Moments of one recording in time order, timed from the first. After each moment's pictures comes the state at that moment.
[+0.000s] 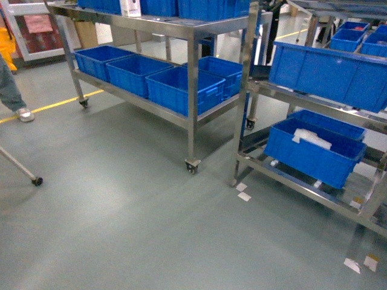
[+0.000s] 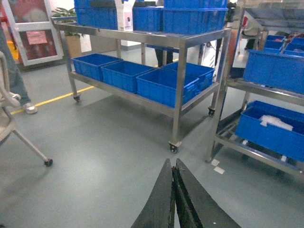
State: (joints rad) left arm 0.00 0.01 0.02 0.00 0.00 0.00; right arm 0.00 0.00 0.01 0.00 0.00 0.01
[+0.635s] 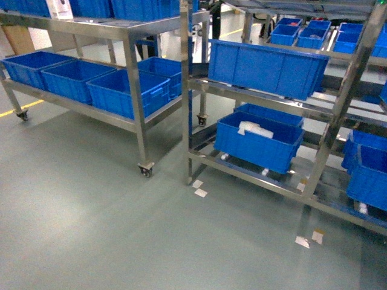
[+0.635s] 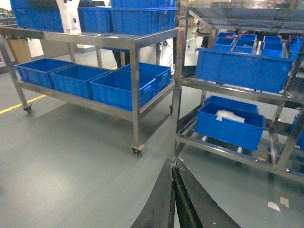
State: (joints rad) left arm 0.00 0.01 0.02 0.00 0.00 0.00; right arm 0.00 0.00 0.01 0.00 0.00 0.01
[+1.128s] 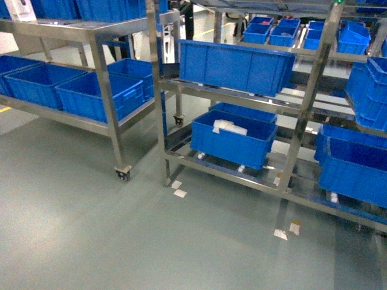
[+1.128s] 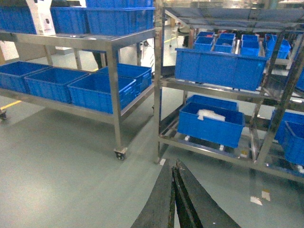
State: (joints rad) left arm 0.00 0.01 0.02 0.00 0.00 0.00; right arm 0.00 0.00 0.01 0.00 0.00 0.01
